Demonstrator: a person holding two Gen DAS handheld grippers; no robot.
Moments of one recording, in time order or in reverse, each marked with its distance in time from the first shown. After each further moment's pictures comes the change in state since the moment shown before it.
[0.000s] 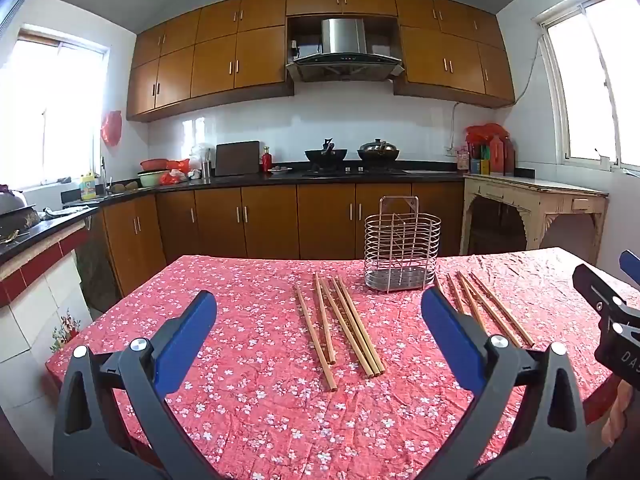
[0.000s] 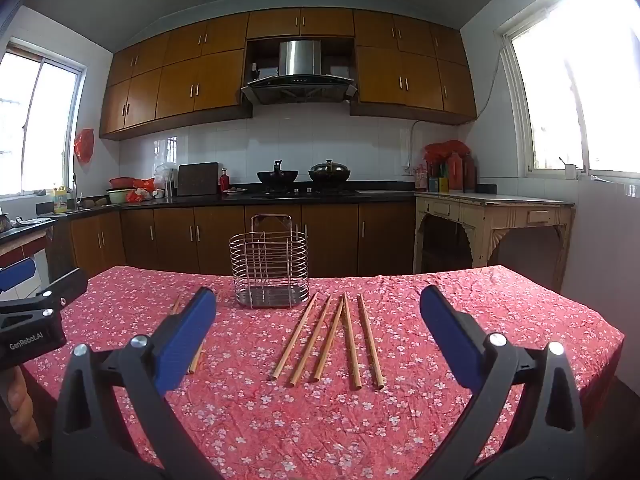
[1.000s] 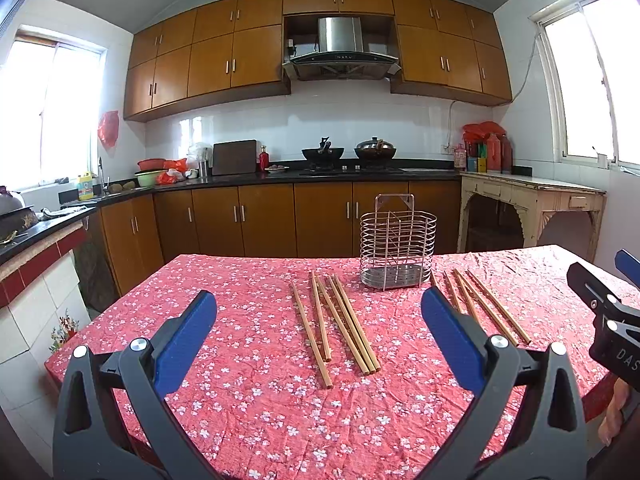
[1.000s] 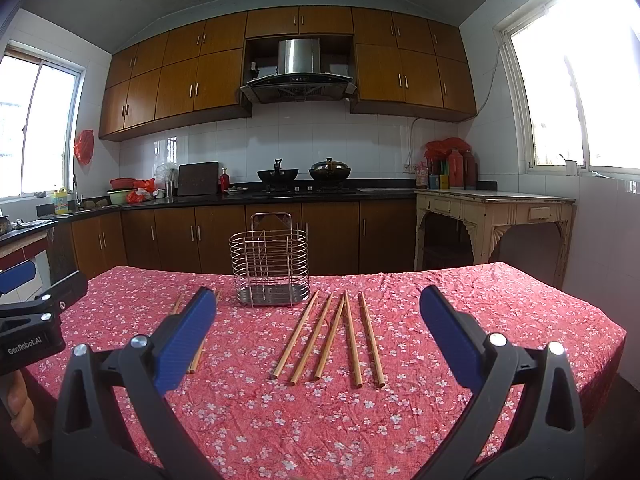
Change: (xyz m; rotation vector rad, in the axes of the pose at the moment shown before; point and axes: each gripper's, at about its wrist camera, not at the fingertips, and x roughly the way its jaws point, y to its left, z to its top) left arm 0.000 -0.001 -0.001 0.004 0.012 -0.004; right arm 0.001 0.000 0.000 0.002 0.006 0.000
